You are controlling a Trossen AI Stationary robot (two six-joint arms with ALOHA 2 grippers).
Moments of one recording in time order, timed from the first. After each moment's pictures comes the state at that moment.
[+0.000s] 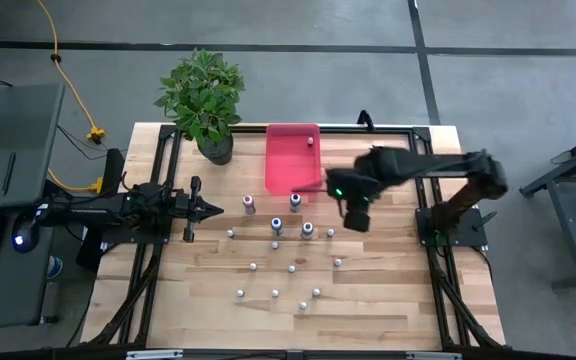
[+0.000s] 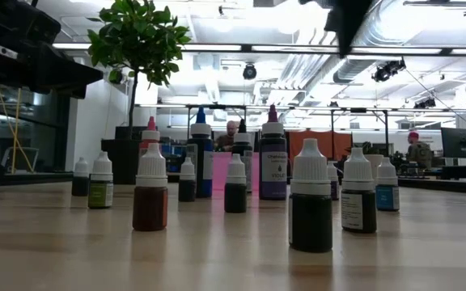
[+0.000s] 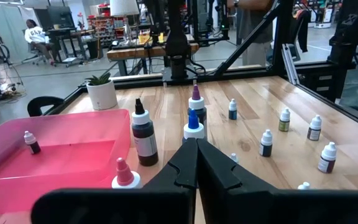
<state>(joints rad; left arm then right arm) 0.01 0.08 0.03 0.00 0.03 0.10 0.04 1.58 1.61 -1.45 0.11 0.28</state>
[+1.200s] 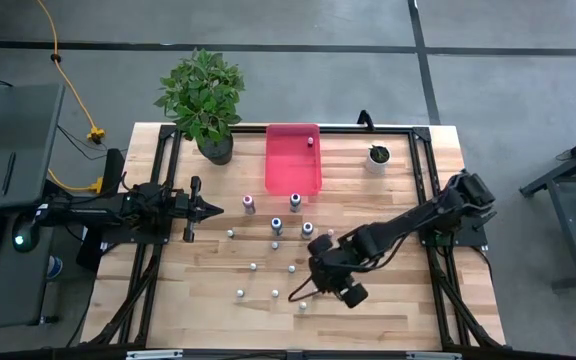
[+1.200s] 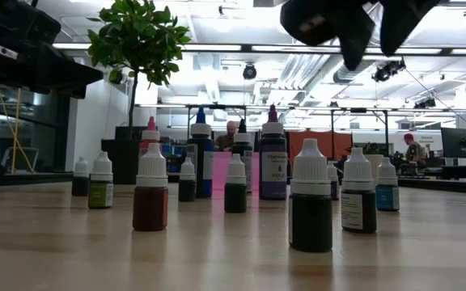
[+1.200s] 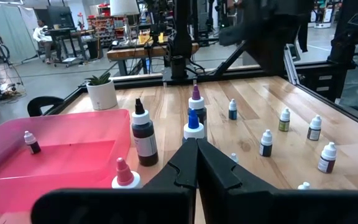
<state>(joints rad) 0.01 0.08 0.03 0.00 0.03 0.10 0.43 1.79 1.45 -0.80 -0.11 -0.14</state>
